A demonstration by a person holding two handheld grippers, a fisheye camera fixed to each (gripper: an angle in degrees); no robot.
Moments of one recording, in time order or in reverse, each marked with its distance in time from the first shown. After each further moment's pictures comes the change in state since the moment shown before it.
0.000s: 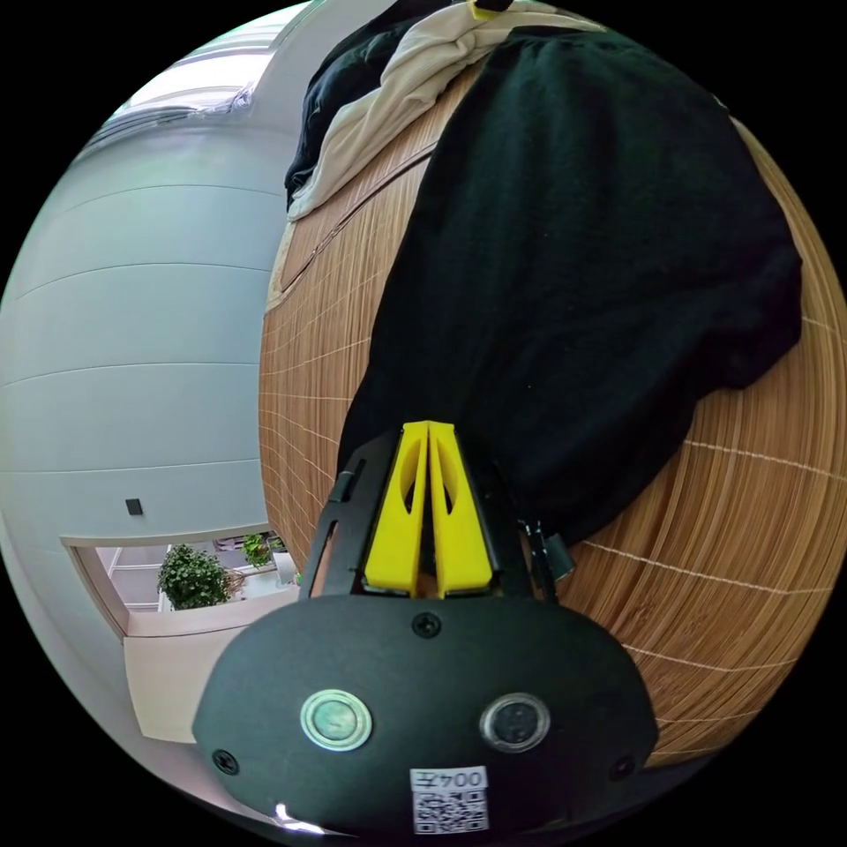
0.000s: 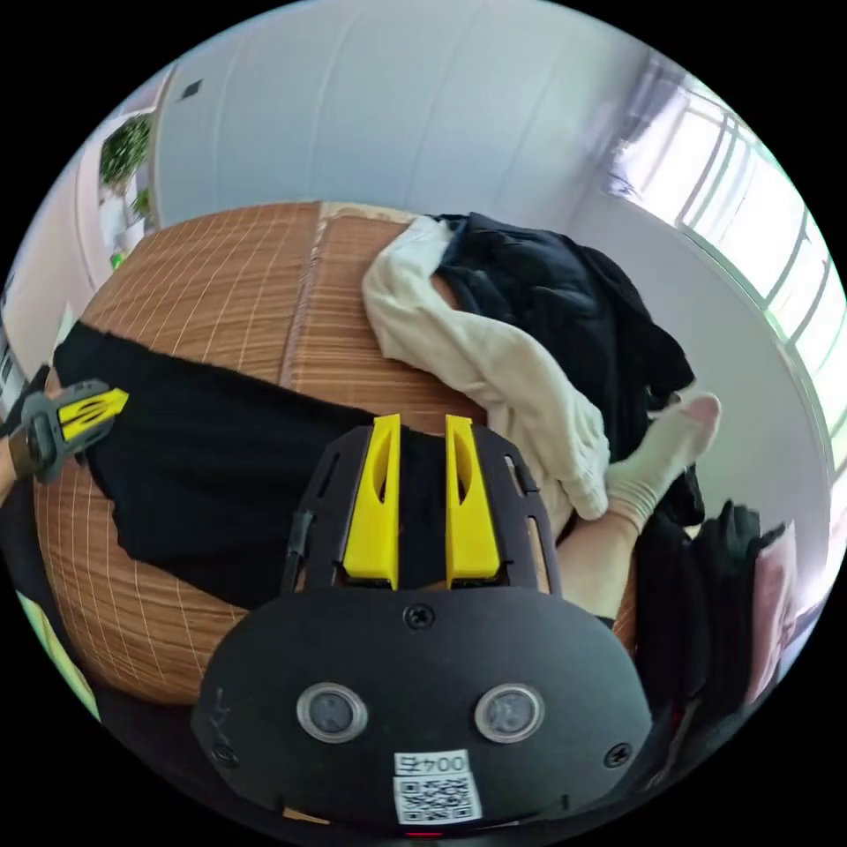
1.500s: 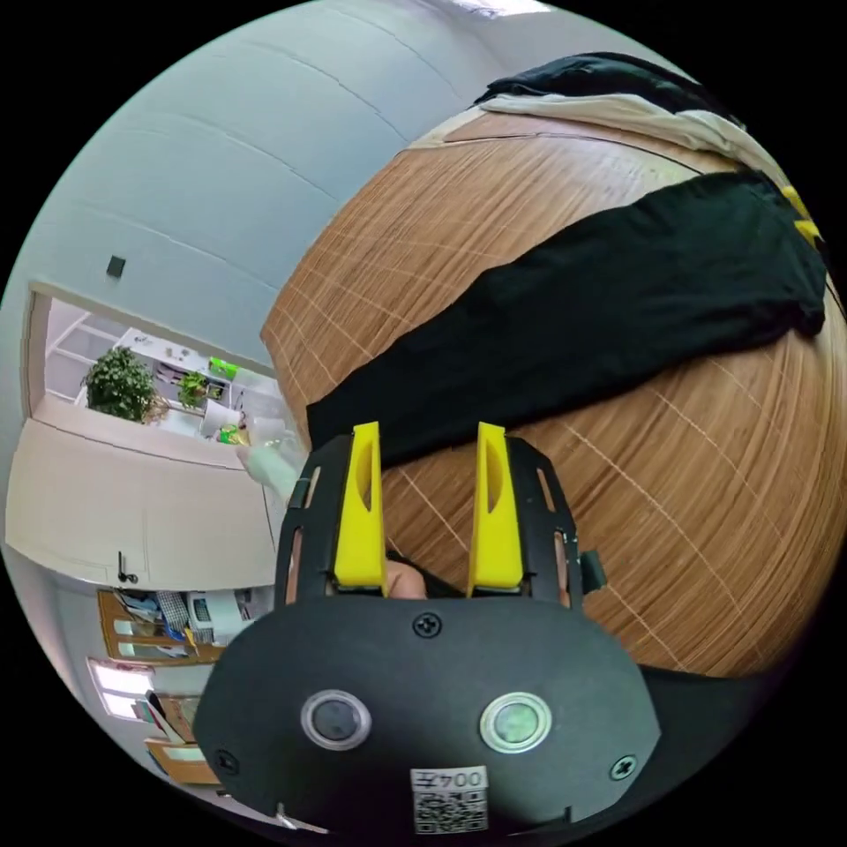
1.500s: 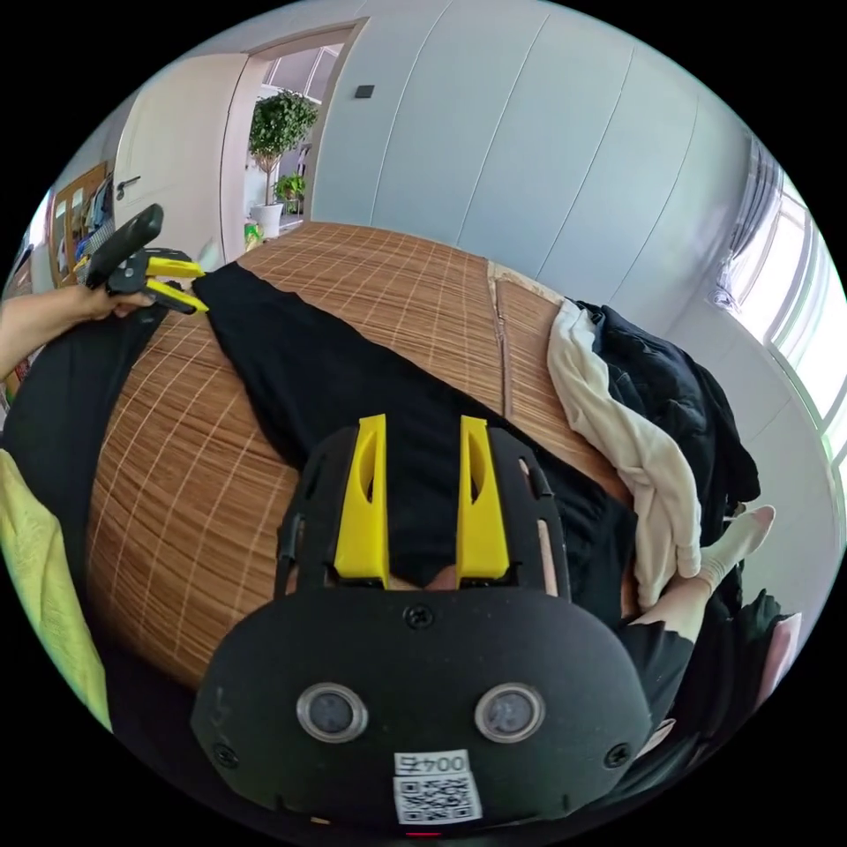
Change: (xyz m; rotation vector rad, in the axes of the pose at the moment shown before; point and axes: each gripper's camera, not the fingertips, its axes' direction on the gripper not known) left arm -0.308 0.325 0.037 -0.171 0.197 -0.575; right arm -0.214 -0.056 -0.215 0.203 -0.204 -0.273
